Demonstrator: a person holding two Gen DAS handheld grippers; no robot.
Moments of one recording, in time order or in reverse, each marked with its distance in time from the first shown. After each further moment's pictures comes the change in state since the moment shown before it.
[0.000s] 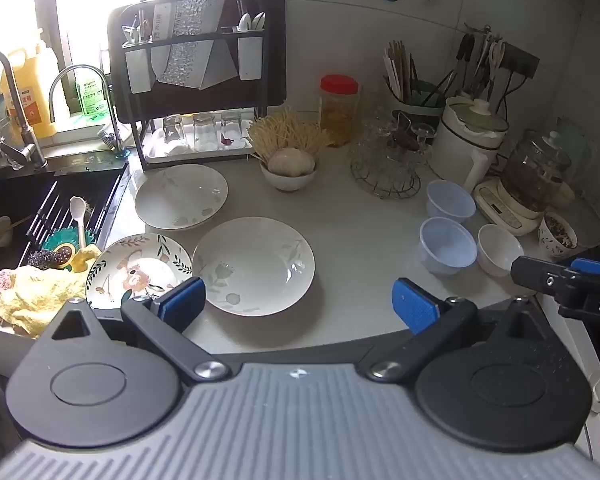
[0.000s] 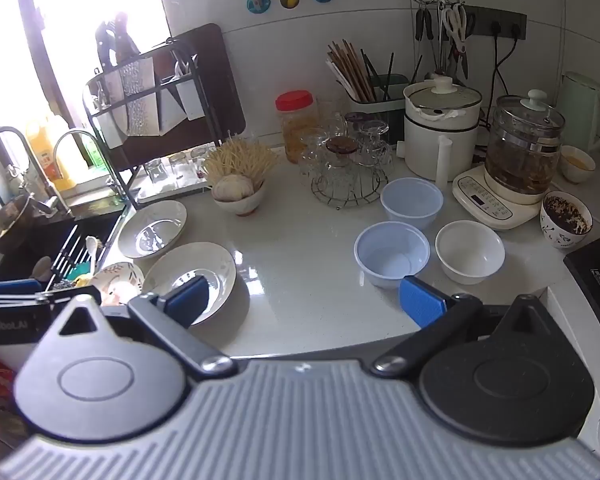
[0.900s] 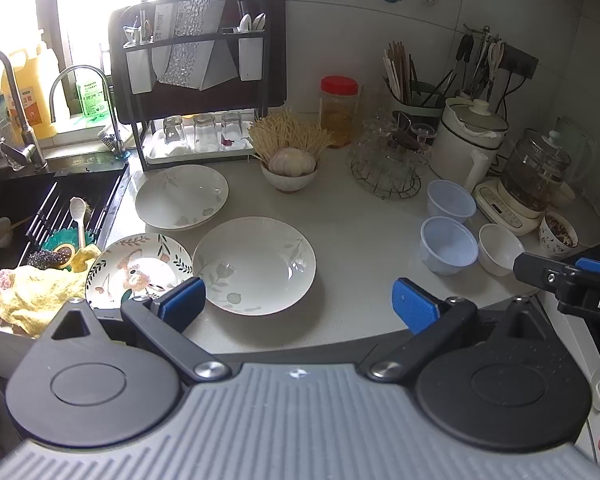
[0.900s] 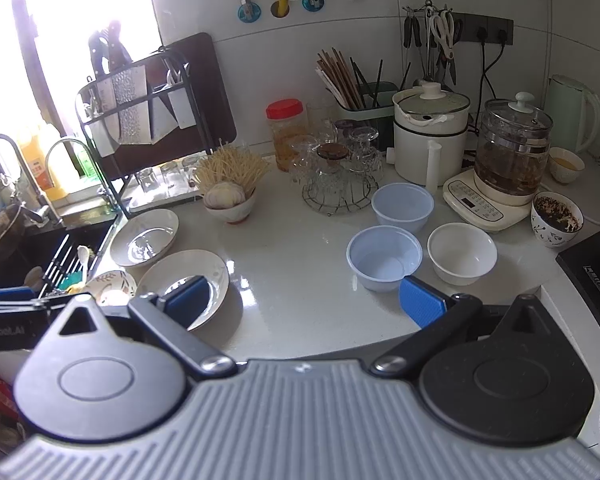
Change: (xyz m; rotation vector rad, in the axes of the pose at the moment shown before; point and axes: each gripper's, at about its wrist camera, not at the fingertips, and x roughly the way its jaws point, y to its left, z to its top) left arm -0.001 0.005 -0.001 -0.002 0.004 -0.004; right arm -0.004 0.002 -0.006 0.012 -0.036 -0.036
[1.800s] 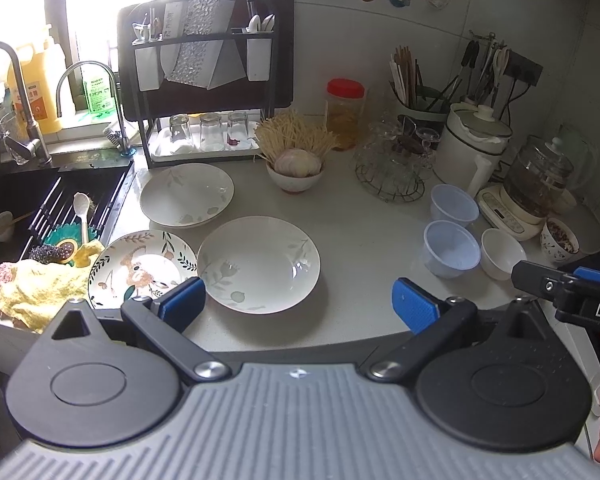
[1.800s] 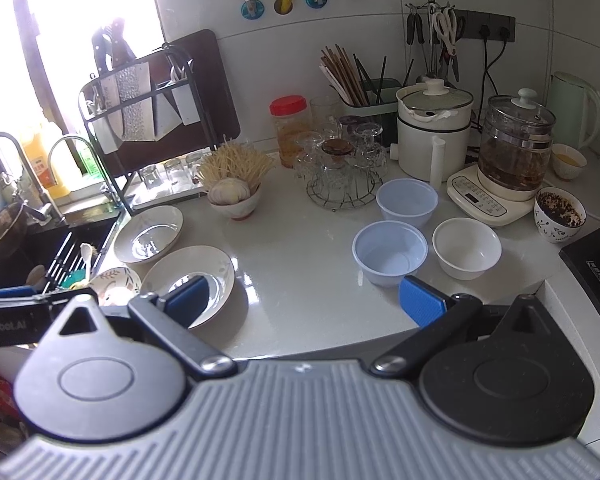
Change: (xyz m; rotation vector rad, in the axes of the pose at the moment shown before) left arm -0.004 0.004 -0.006 -0.025 -0.009 0.006; right arm 0.004 0.001 -0.009 0.001 0.000 0.010
